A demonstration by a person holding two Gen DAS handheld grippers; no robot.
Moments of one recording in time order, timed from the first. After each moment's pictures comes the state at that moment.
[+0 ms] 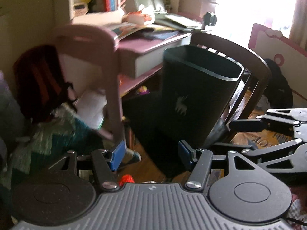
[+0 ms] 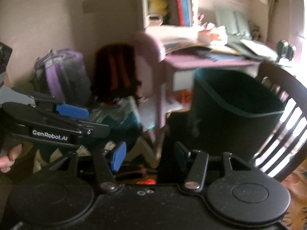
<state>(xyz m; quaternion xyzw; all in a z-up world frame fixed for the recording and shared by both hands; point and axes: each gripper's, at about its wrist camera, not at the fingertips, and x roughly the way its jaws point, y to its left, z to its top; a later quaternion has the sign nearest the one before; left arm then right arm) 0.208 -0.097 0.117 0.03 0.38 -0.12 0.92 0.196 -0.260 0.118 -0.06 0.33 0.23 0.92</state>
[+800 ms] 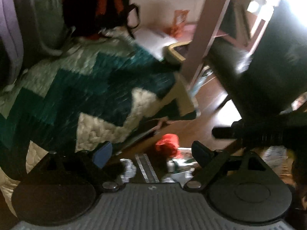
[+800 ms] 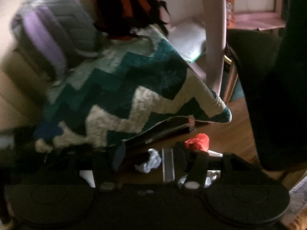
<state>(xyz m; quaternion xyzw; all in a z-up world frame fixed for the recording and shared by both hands) 0.230 0.099 -0.105 -0.06 0.47 -0.01 0.88 0.291 -0.095 -0.093 0.01 0.50 0.23 0.84</state>
